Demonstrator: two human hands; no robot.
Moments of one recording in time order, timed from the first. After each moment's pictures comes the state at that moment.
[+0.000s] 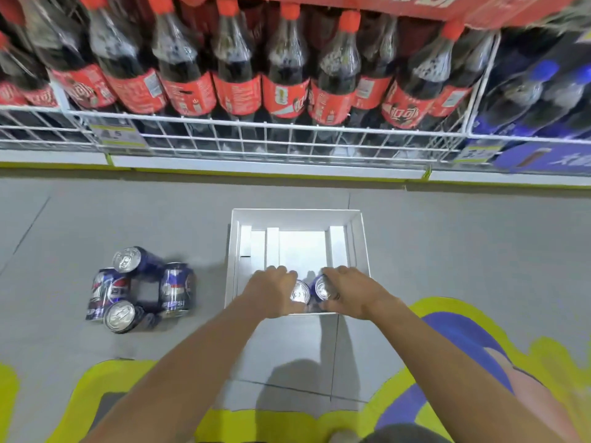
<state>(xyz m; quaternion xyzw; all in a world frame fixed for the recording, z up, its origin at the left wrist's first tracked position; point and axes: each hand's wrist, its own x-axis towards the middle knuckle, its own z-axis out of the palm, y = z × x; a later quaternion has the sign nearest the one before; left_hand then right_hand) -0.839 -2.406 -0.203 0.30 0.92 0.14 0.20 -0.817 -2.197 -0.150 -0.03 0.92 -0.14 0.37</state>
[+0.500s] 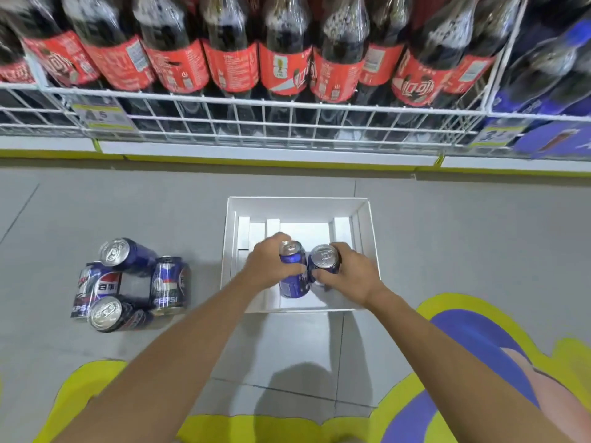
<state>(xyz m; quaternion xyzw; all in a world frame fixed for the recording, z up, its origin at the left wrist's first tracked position) -0.874 -2.403 -0.213 0.01 0.86 0.43 0.27 -0.827 -2.200 -0.202 0.11 0.92 -0.32 0.21</state>
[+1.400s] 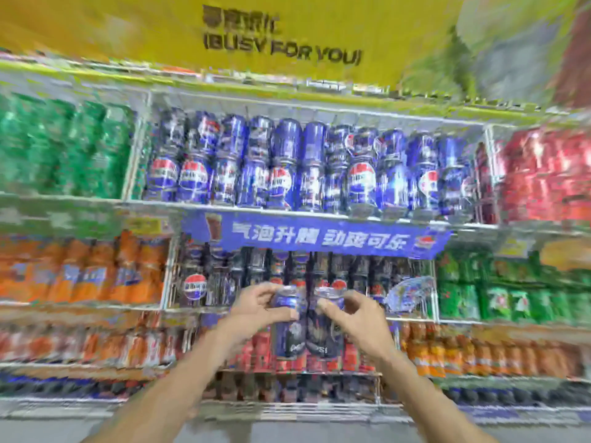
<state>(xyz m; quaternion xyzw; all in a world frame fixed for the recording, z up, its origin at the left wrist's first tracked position) -0.981 -2.499 0.750 0.07 0.74 0.65 0.16 -0.933 -2.270 0.753 0.08 0.85 -0.51 -0.08</state>
